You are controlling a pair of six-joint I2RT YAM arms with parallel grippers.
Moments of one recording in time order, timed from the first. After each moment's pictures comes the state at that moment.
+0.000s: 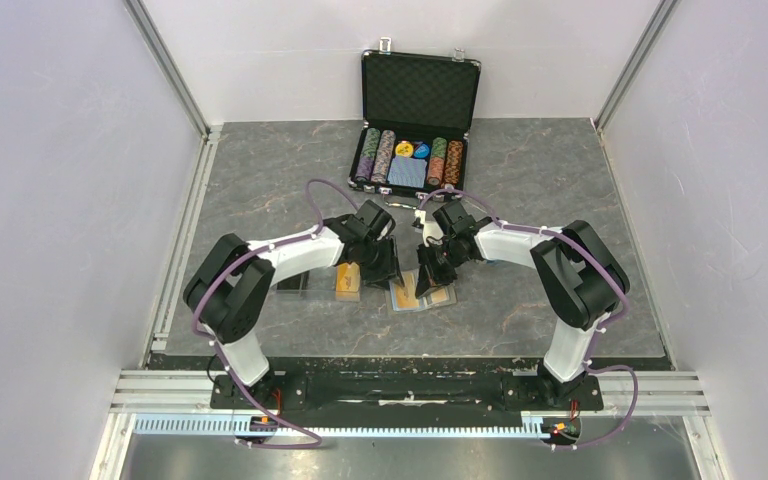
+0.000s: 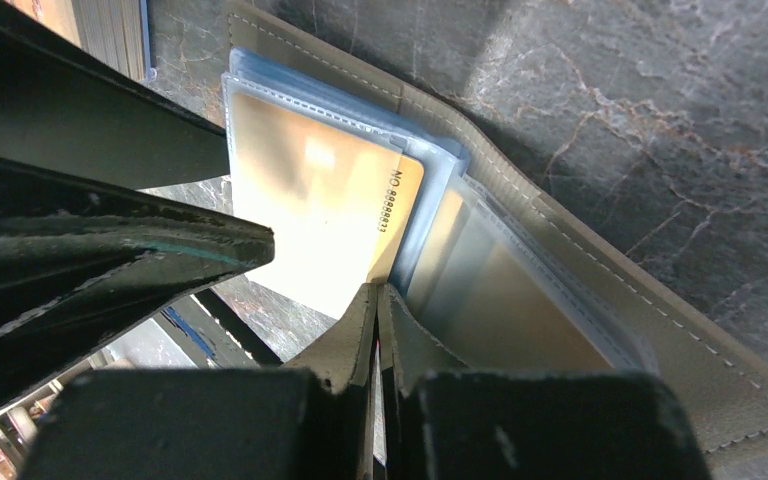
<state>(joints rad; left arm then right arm) -0.70 1.75 1.05 -0.42 0.24 -0.79 0.56 1.81 0.98 -0.37 -0.57 0.30</state>
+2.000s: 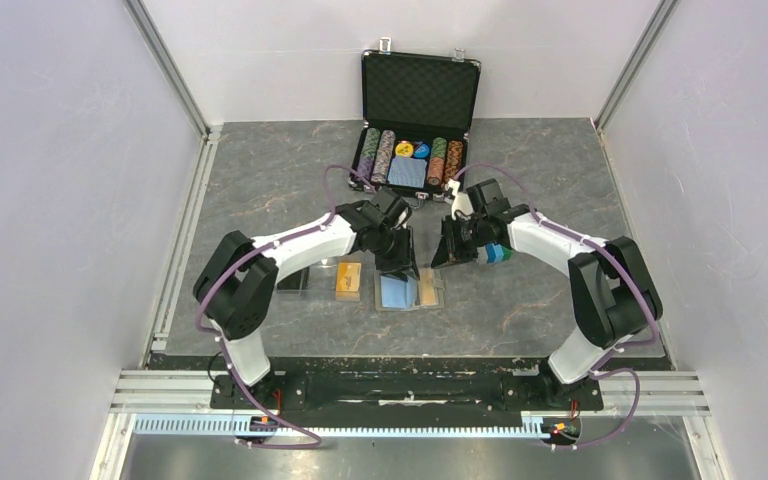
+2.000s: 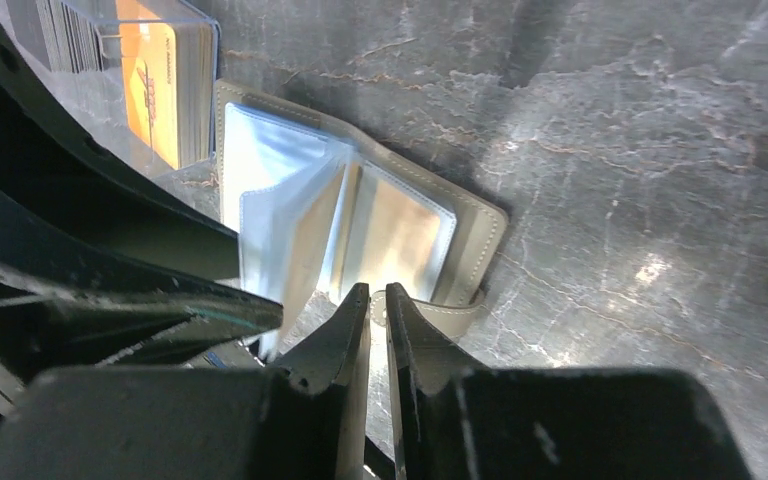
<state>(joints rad) -0.75 1.78 1.24 -0.55 0.28 -0.74 0.40 1.65 0.98 -0.38 -0.56 0.33</state>
